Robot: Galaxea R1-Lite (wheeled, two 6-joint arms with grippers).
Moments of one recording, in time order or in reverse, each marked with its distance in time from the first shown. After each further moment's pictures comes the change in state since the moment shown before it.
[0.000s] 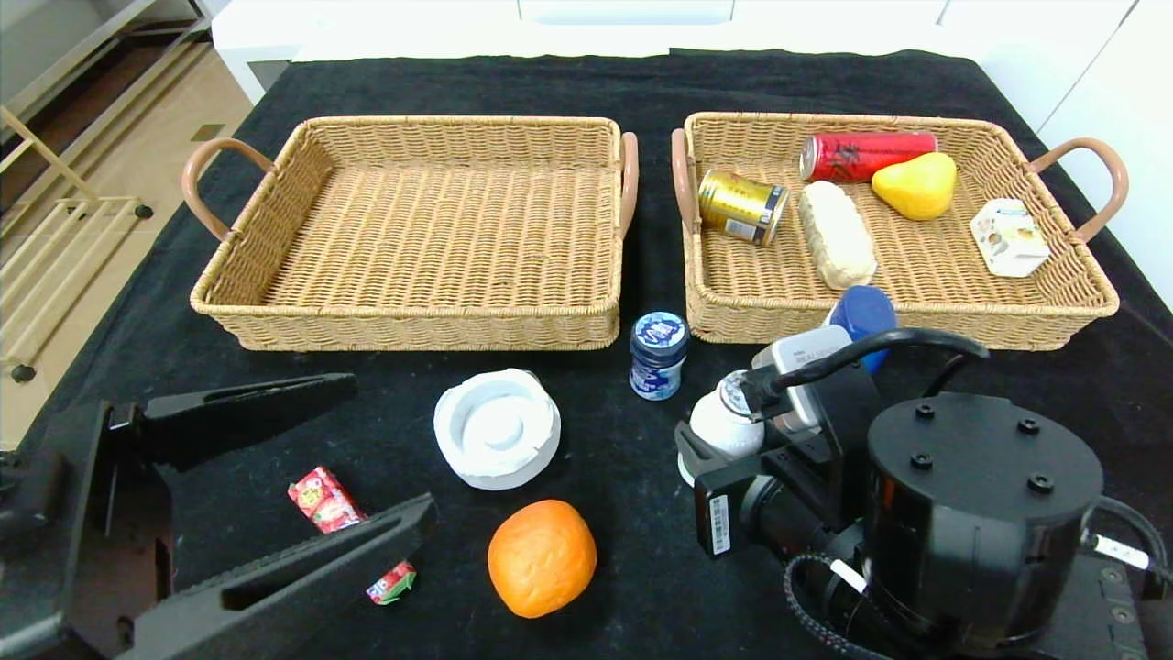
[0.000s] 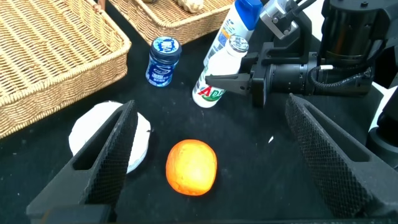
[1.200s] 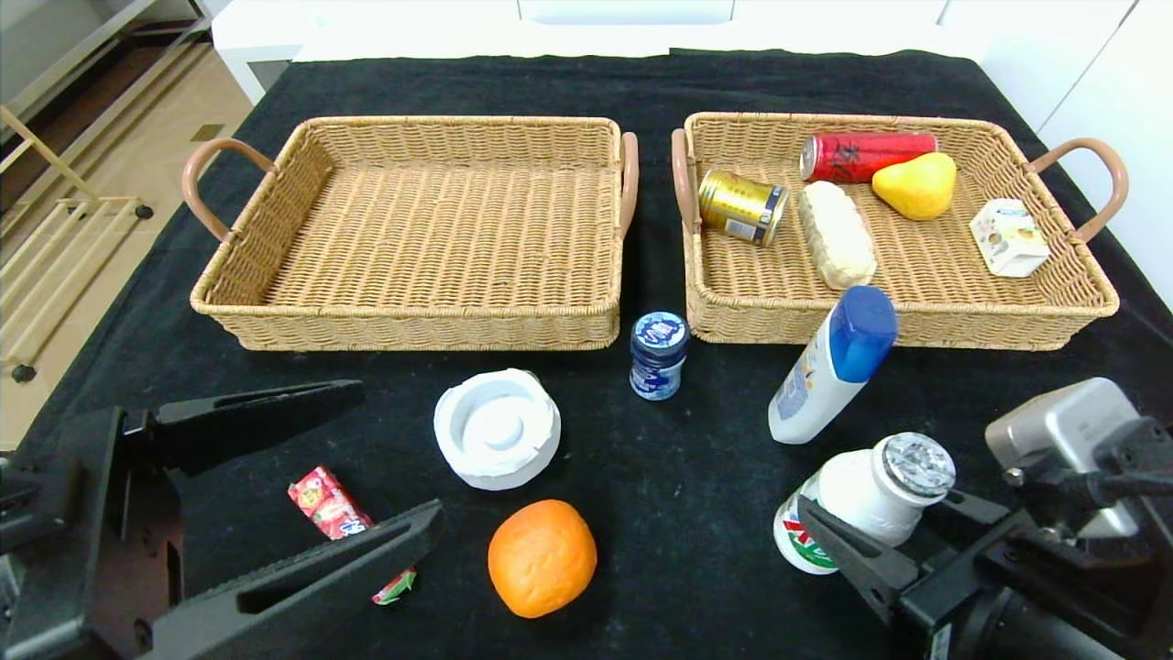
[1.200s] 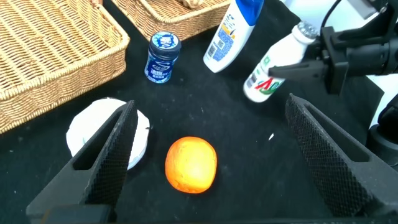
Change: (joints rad) left arm 0.000 0.007 0.006 0.002 -0.001 0.000; right arm 0.059 -0.377 0.218 0.221 0.049 0.019
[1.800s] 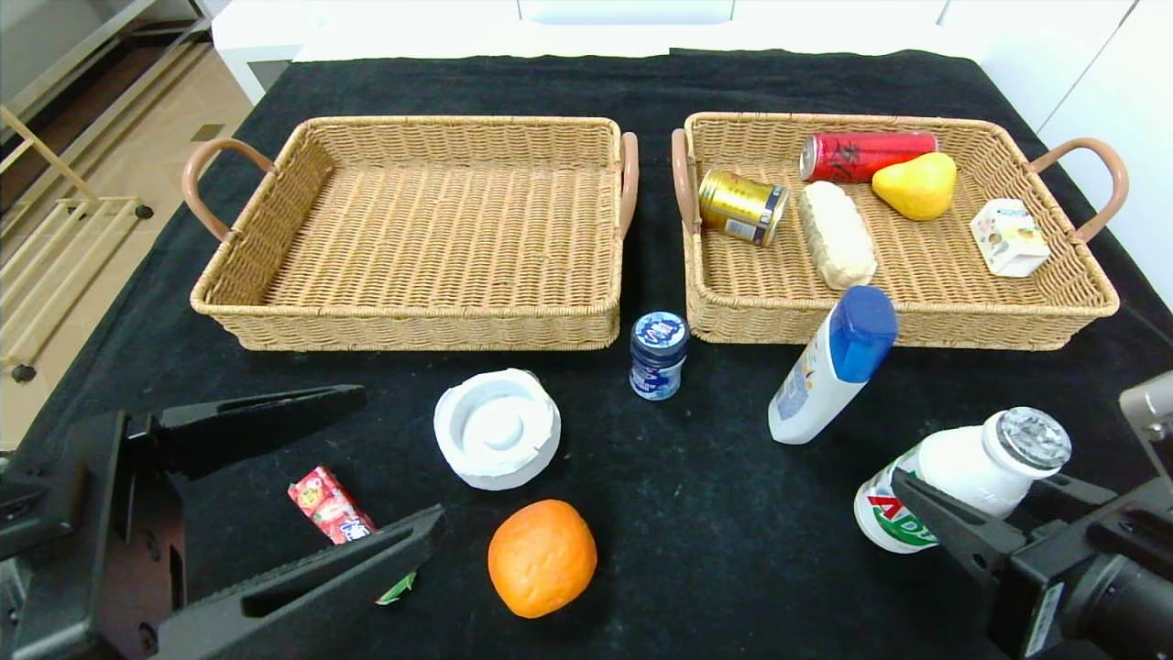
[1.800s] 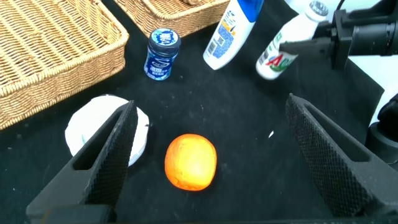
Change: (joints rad) left arm 0.000 0.001 -0.001 0.010 0.000 0.000; right arm -0.127 -0.133 0.046 0.062 0.004 0.000
